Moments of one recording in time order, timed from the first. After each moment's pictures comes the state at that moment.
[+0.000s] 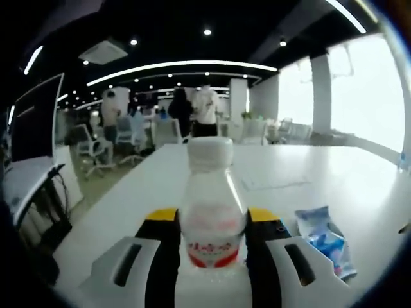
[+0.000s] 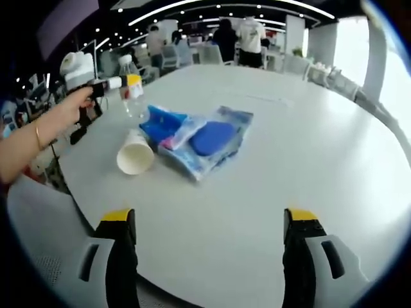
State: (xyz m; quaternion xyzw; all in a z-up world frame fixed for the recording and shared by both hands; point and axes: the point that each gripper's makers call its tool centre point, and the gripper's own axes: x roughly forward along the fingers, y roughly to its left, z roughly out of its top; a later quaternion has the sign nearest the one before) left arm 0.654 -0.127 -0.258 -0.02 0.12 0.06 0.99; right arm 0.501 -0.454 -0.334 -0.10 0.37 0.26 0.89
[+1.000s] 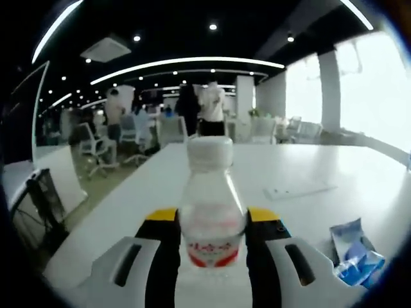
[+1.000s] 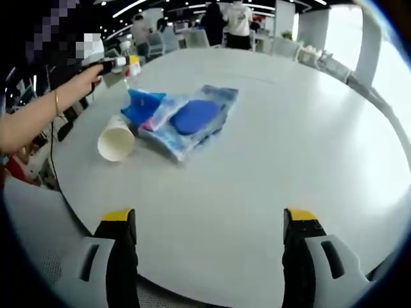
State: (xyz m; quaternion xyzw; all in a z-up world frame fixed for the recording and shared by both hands) left arm 0.728 -0.090 -0.279 -0.01 0.12 0.08 0.99; right arm 0.496 -0.473 -0.359 -0.10 0.42 0.22 0.87
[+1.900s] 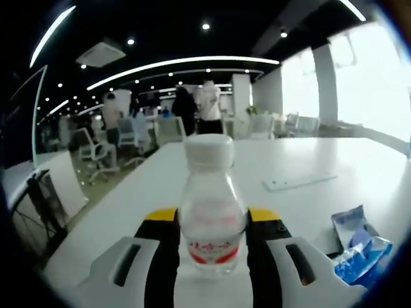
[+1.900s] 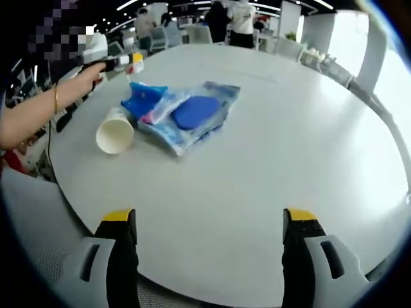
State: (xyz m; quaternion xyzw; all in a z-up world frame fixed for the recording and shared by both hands) left arm 0.717 -0.096 -0.290 0.01 0.13 0.08 0.99; right arm 0.493 -0.476 -0.360 -0.13 0.43 0.23 0.87
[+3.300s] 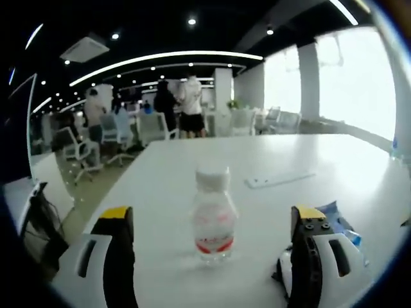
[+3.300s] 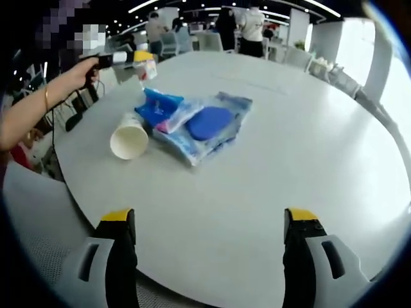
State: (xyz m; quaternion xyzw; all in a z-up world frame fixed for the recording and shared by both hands) left arm 0.686 -0.099 -0.255 0.00 0.15 0.00 0.99; right arm 0.494 -0.458 -0.346 -0.13 0.40 0.26 0.87
